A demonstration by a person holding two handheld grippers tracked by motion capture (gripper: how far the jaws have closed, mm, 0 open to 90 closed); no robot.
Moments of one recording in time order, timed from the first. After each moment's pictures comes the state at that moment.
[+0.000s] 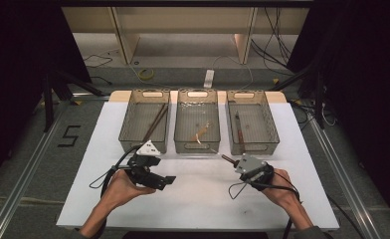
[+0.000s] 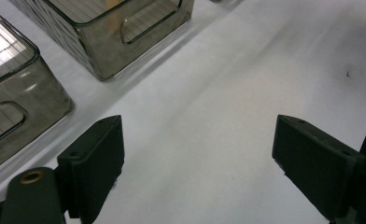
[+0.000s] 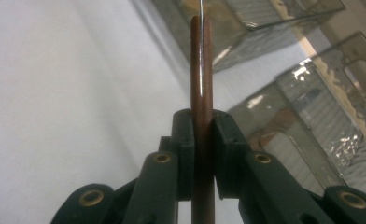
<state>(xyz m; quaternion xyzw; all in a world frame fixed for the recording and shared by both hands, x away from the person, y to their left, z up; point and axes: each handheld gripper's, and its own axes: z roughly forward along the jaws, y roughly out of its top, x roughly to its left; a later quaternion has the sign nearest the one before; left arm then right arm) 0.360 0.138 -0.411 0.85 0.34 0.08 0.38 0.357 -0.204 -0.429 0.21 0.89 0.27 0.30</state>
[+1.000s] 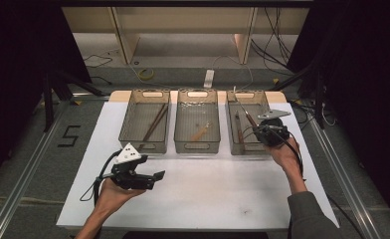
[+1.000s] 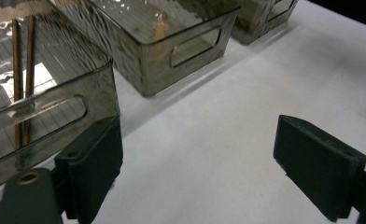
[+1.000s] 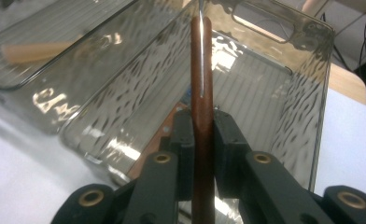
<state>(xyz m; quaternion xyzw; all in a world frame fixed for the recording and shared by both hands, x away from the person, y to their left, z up) 0.345 0.172 -0.418 0.79 0.37 0.14 0.46 0.460 -0.252 -0.399 0.44 0.80 0.30 0.28</state>
